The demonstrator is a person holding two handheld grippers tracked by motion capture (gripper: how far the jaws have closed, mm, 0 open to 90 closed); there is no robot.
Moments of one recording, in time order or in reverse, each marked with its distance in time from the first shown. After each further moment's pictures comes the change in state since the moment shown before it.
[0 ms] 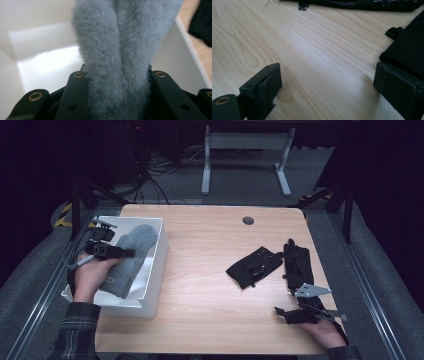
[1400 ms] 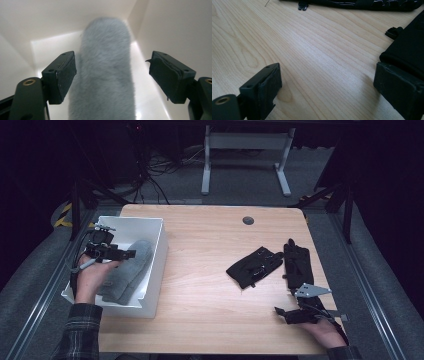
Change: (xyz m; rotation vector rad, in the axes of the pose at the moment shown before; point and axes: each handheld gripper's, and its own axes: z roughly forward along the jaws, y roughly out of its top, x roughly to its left) left arm 0.006 -0.003 0.005 -0.122 0.083 0.067; right arm 0.000 0.000 0.000 0.000 -0.001 0.001
